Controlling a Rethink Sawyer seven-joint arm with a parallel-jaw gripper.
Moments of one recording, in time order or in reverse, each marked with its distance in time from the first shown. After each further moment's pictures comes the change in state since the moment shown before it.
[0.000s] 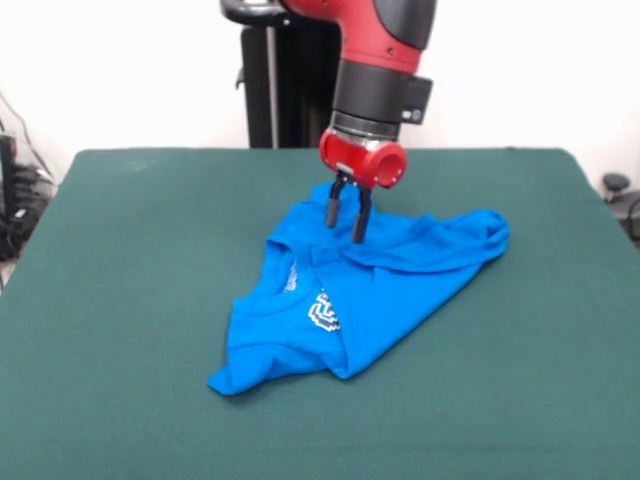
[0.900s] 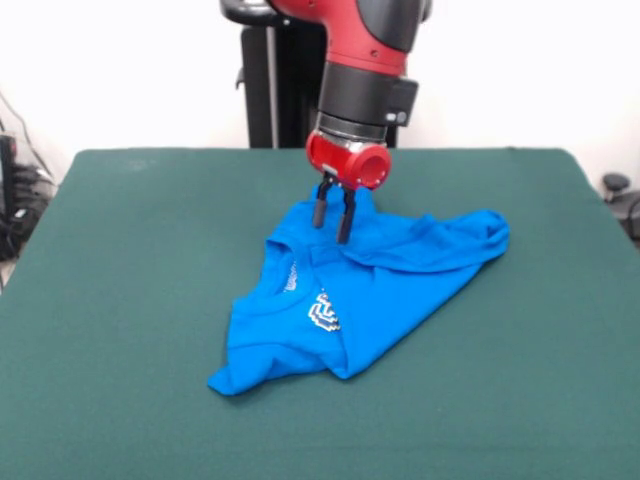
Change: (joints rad) arm -0.035 0.011 0.000 0.001 -0.004 0.000 0.000
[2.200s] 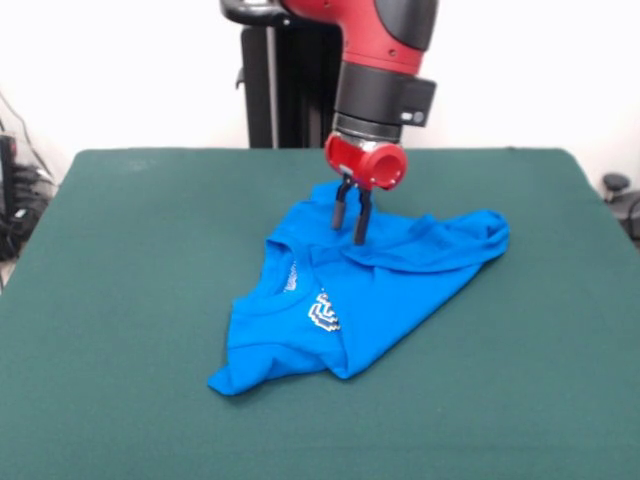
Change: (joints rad) arm 0.041 -0.003 0.004 -0.007 0.000 0.000 0.149
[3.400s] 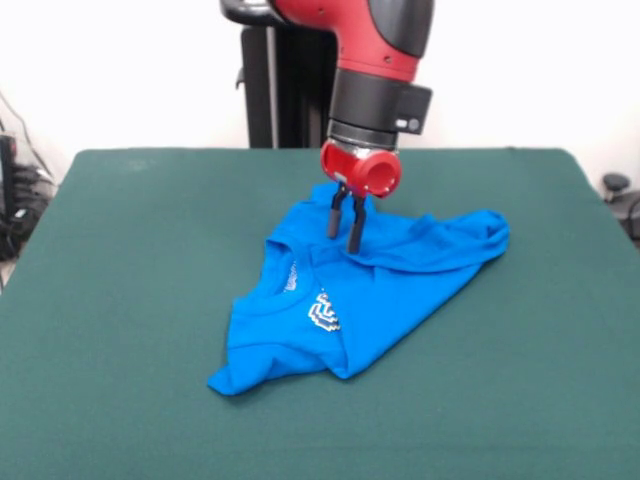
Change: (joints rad) arm -0.016 0.019 0.000 -0.035 -0.013 -0.001 0.015
